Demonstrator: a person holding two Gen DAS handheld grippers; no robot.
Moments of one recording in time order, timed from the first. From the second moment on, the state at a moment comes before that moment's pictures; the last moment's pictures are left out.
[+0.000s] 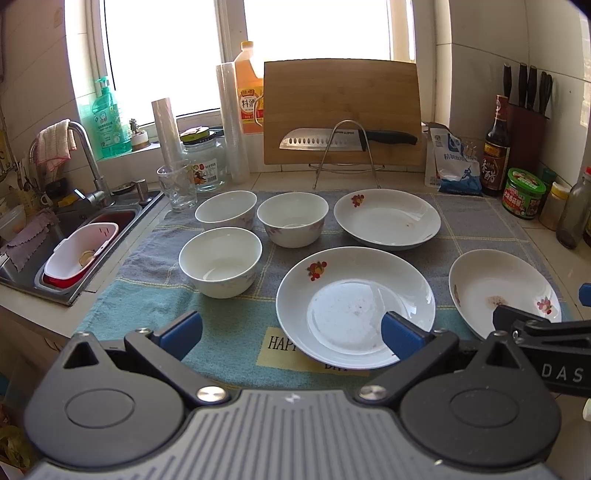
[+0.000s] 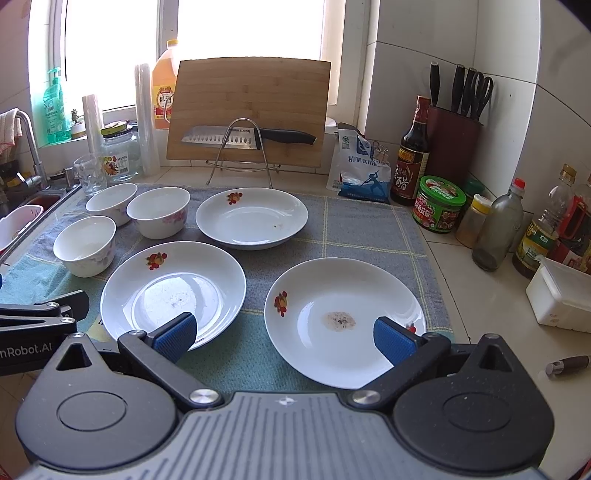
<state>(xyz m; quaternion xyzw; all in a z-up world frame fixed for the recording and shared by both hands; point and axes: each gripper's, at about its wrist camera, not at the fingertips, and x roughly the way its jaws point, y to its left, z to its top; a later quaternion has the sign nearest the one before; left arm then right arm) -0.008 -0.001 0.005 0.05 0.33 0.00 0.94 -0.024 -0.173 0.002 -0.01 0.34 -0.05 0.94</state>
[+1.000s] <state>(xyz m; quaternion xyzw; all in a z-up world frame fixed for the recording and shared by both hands) -0.018 -0.016 0.011 0.05 0.32 0.01 0.95 -0.031 -0.184 0.005 -0.01 0.33 -0.03 0.94</state>
